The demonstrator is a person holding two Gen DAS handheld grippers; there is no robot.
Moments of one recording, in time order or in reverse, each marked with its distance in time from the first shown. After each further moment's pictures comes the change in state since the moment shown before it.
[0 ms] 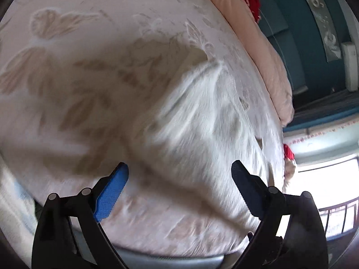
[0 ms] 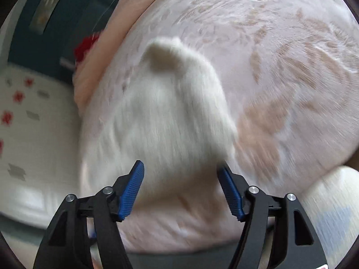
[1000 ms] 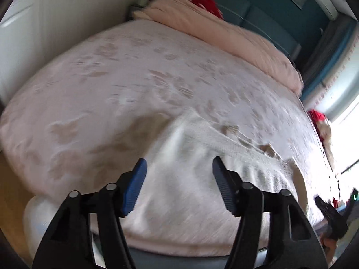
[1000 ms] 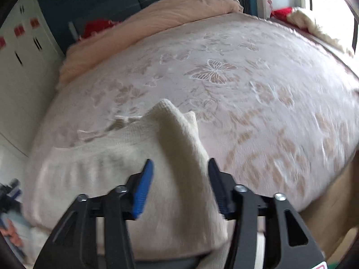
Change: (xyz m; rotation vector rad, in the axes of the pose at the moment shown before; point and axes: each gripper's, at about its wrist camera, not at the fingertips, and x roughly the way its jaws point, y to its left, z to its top) left arm -0.048 -0.103 -0.010 0.478 -0.145 0.214; right arm -0.054 0.071 0.021 -0.508 -0.163 -0.353
